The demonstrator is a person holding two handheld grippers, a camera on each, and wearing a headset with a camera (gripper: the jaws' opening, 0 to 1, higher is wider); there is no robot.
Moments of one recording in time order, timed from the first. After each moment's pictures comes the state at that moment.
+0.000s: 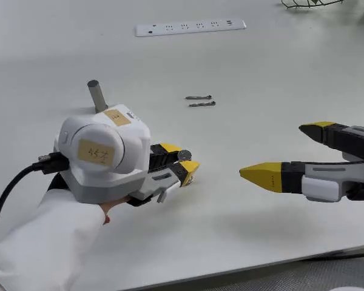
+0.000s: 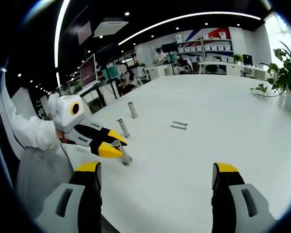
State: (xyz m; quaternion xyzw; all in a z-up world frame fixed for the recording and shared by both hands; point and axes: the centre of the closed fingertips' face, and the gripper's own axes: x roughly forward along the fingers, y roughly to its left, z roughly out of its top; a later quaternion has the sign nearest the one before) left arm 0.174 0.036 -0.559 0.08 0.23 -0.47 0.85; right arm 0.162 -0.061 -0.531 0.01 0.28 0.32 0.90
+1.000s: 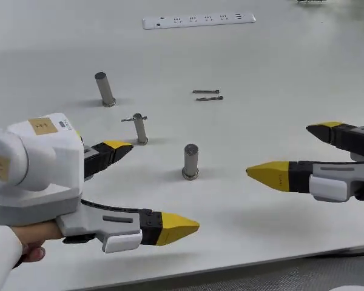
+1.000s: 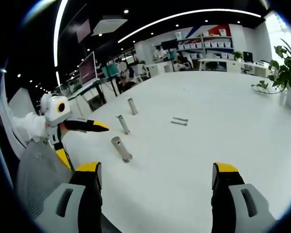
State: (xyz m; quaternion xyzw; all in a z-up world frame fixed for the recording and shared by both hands) left arm 0.127 0.083 -0.551 0.03 0.26 -0.50 0.83; right arm 0.159 -0.059 -0.538 0.01 0.30 0.32 0.90
